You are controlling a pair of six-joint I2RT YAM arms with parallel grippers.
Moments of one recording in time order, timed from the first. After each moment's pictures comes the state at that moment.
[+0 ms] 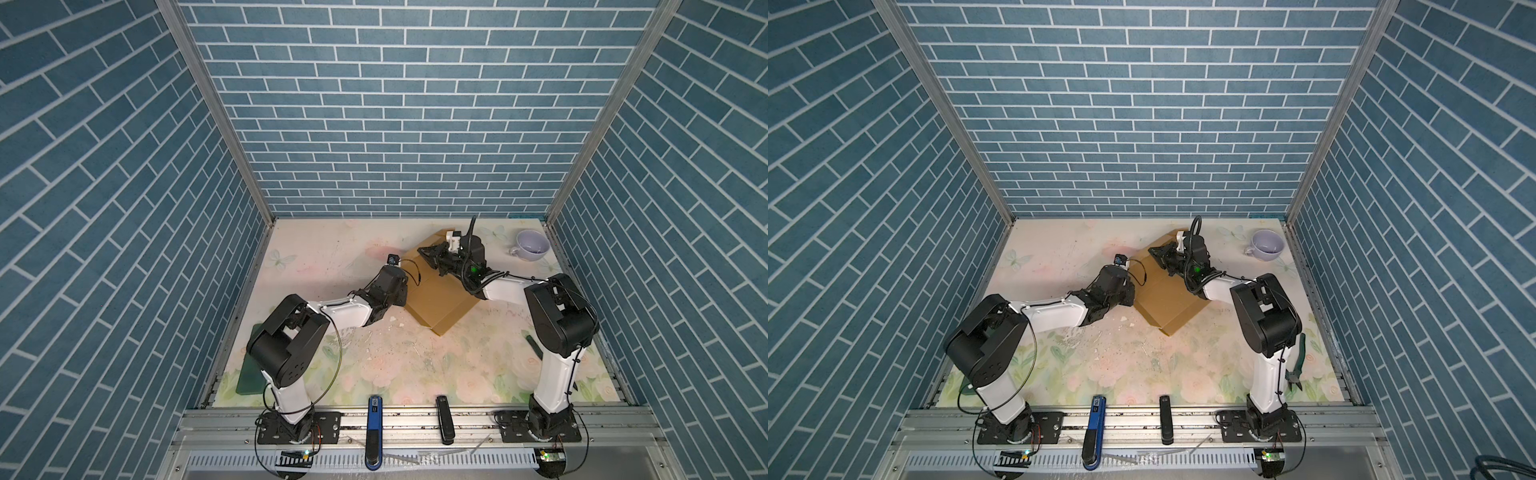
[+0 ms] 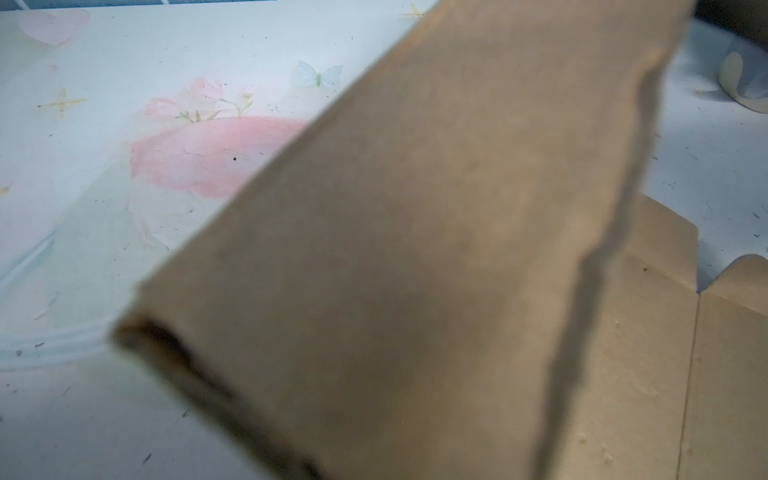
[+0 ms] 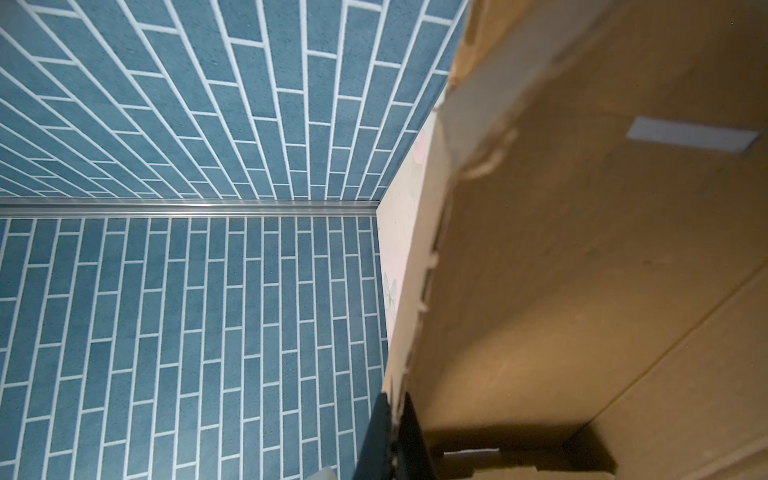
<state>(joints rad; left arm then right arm) -0.68 1.76 0.94 0.11 -0.23 -0.37 0.50 1.92 1.09 0.57 -0.48 1.33</state>
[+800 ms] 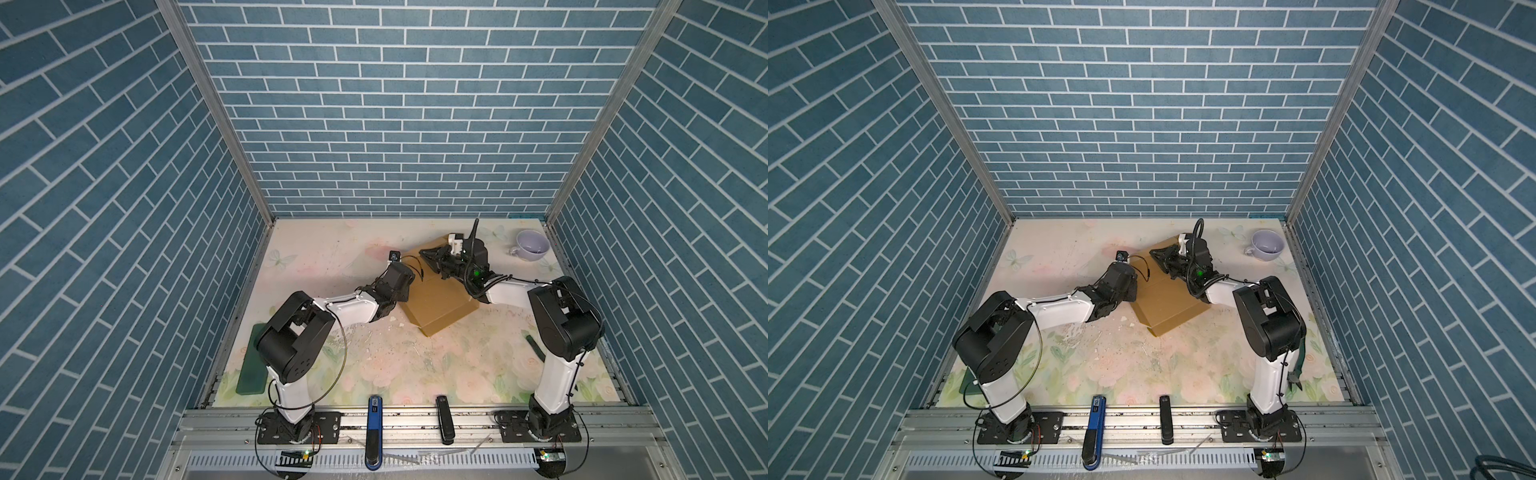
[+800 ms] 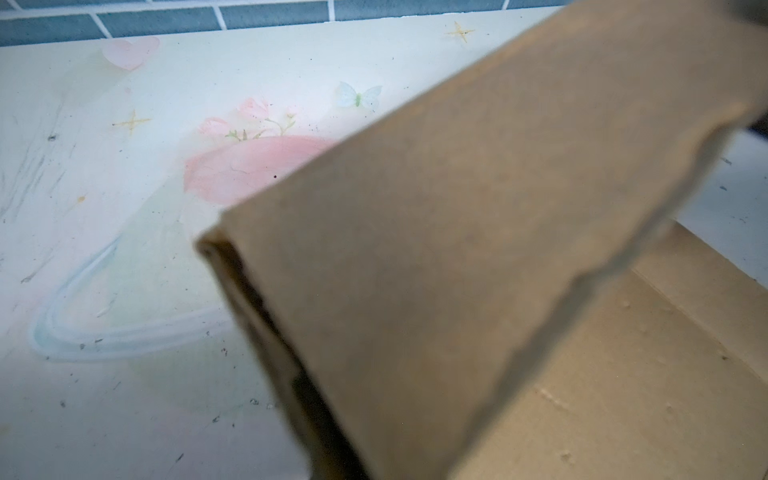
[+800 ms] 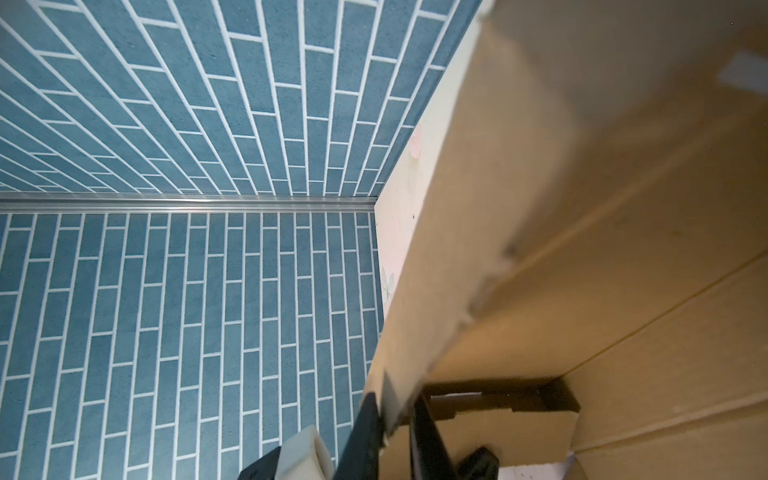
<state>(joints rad) -0.70 1.80 1.01 0.05 -0.36 -0.40 0.49 1.88 1.03 0.59 -0.49 1.33</state>
